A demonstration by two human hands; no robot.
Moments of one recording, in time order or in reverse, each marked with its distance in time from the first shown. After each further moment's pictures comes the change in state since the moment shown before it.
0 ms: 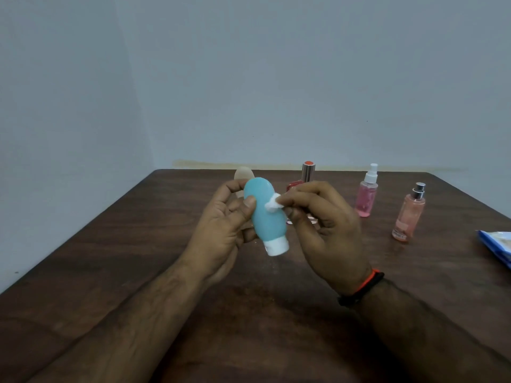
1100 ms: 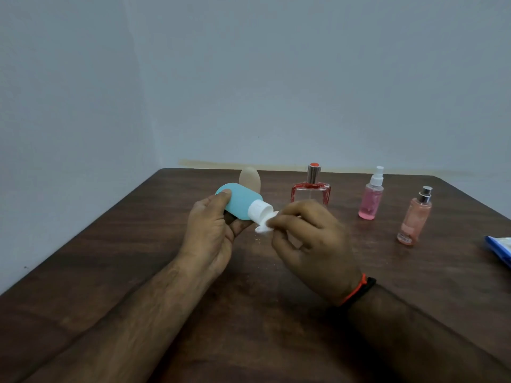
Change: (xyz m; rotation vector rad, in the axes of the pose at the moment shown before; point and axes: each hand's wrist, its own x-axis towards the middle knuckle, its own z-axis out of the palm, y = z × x) left_hand 0.010 0.007 -0.007 -0.255 0.415 -0.039; right_hand -0.010 -0.002 0.013 -0.308 -0.091 -0.181
